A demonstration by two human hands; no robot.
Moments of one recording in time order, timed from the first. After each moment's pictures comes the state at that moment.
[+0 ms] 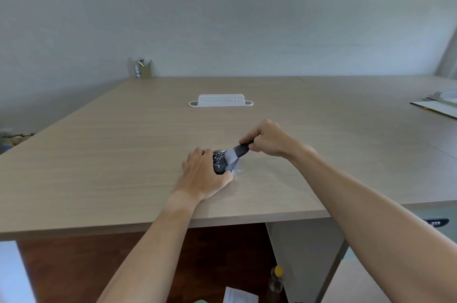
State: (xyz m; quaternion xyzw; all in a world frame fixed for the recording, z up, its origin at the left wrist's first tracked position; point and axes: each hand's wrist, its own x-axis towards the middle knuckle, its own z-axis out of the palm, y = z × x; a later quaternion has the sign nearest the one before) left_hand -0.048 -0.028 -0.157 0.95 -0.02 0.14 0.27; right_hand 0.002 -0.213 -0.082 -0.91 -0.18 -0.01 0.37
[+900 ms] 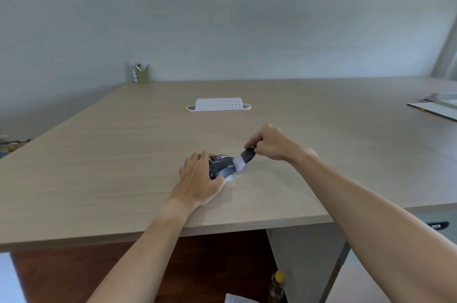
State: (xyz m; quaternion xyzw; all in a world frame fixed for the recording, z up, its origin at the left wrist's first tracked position) left_hand -0.048 -0.024 -0.158 0.94 -0.05 0.15 0.29; right_hand 0.015 -0.222 -0.087 -0.93 -0.16 -0.03 0.33
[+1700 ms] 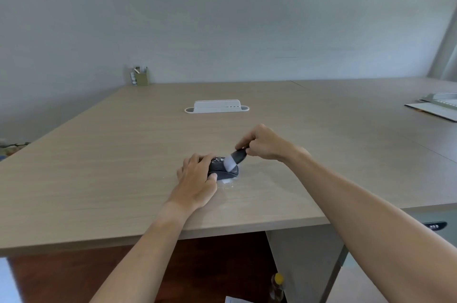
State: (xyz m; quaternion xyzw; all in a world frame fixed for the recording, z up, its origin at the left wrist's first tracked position) left_hand -0.047 -0.023 -0.159 0.95 -0.05 0.16 0.27; right_hand 0.016 -0.211 -0.083 -0.92 -0.18 0.00 0.35
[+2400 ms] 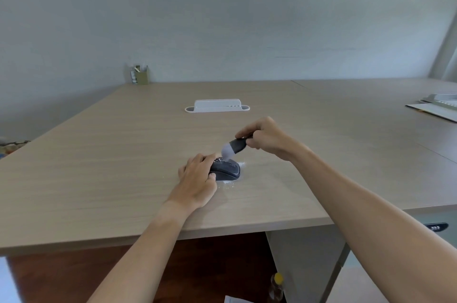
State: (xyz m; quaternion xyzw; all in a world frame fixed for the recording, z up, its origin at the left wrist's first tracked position) left_hand -0.043 -0.022 -0.162 0.94 -0.08 0.15 0.28; right_hand 0.016 -0.213 -0.076 -0.88 -0.16 -0.02 0.45
